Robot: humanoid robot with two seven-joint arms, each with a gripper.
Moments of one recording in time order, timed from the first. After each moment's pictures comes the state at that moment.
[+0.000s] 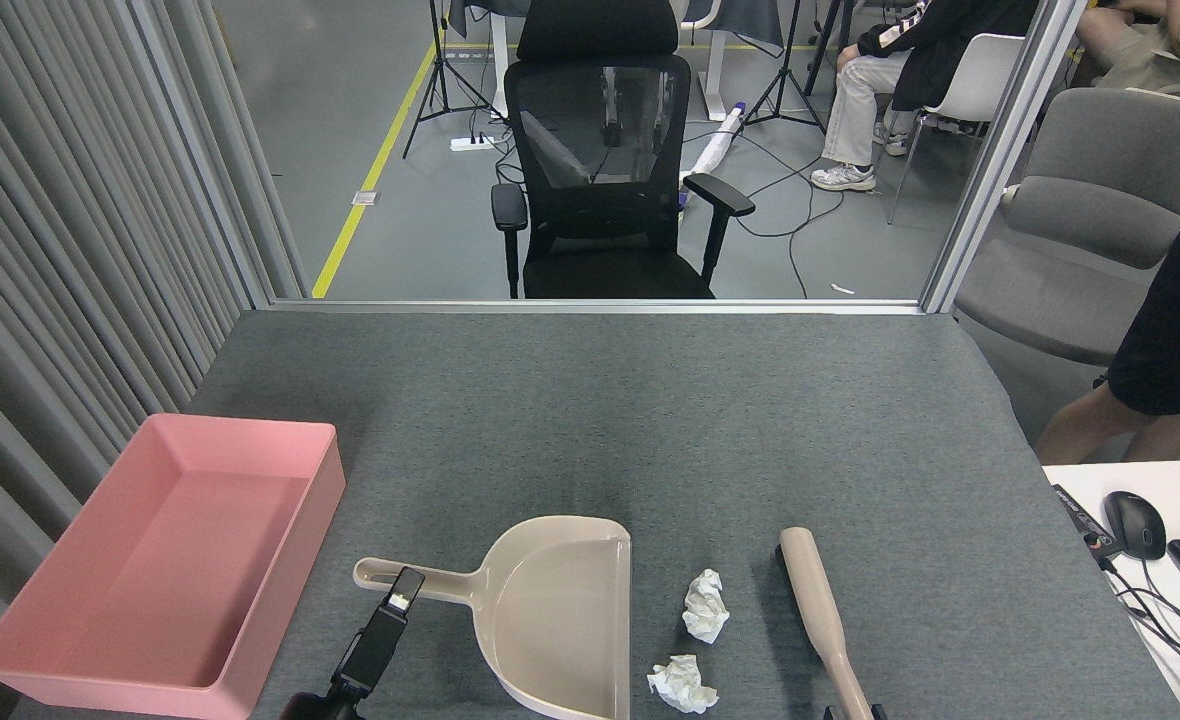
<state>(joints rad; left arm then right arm) 0.12 -0.07 0.09 -1.53 -0.40 -0.39 -0.31 0.39 0.06 -0.08 -1.65 1.52 -0.18 -0.05</state>
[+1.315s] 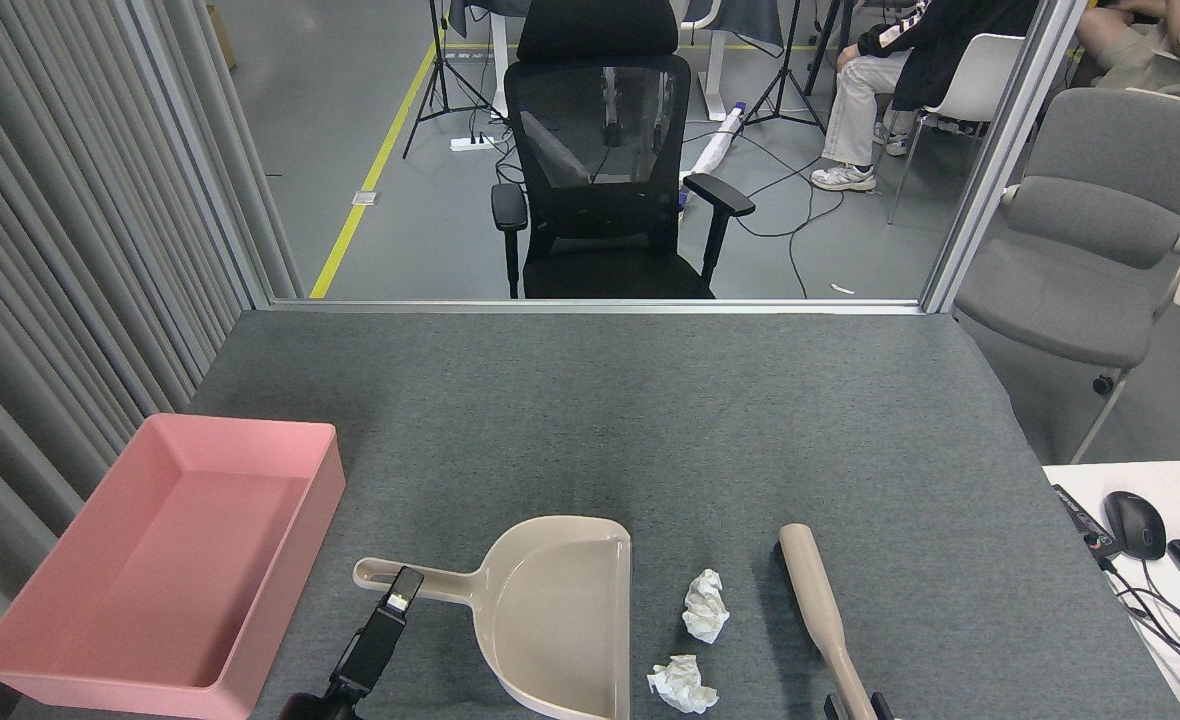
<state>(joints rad) 0.12 -0.07 0.09 -1.53 -0.40 -0.41 -0.31 0.37 0.05 -0.08 -1.65 1.52 -0.18 -0.05</state>
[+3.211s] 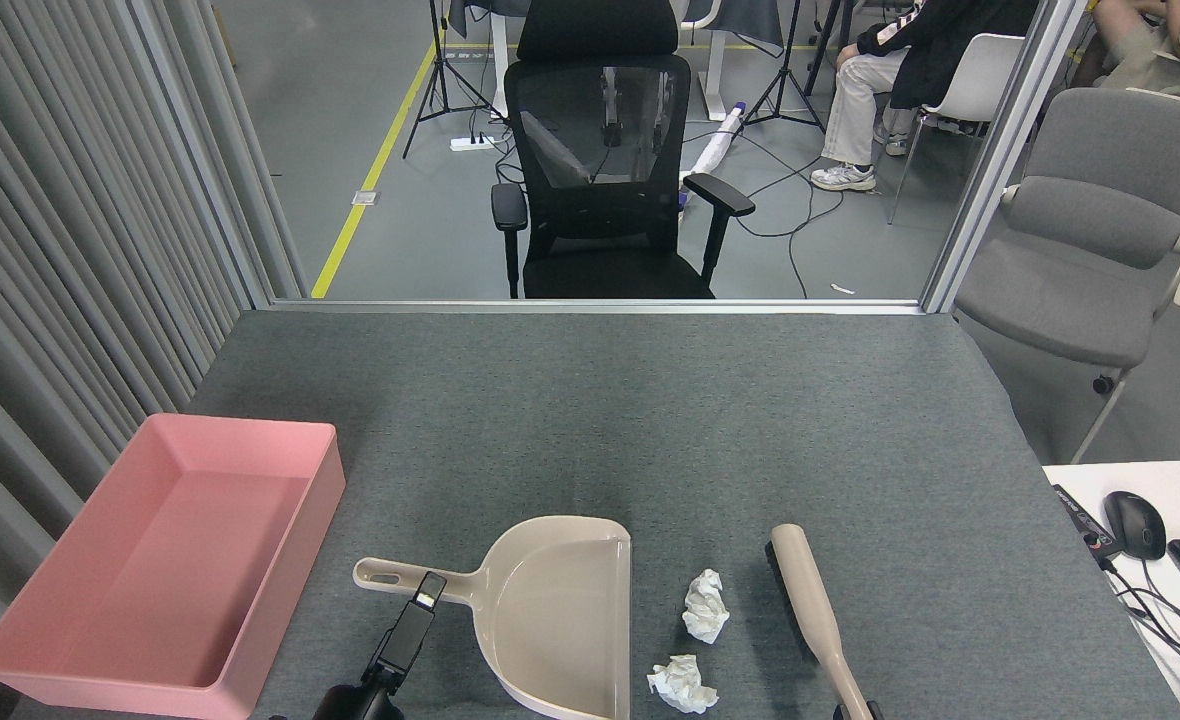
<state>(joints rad) 0.00 -0.08 0.06 -1.27 -0.46 -0.38 -0.22 0.42 0.05 -0.09 -1.69 1.52 -0.23 -0.09</state>
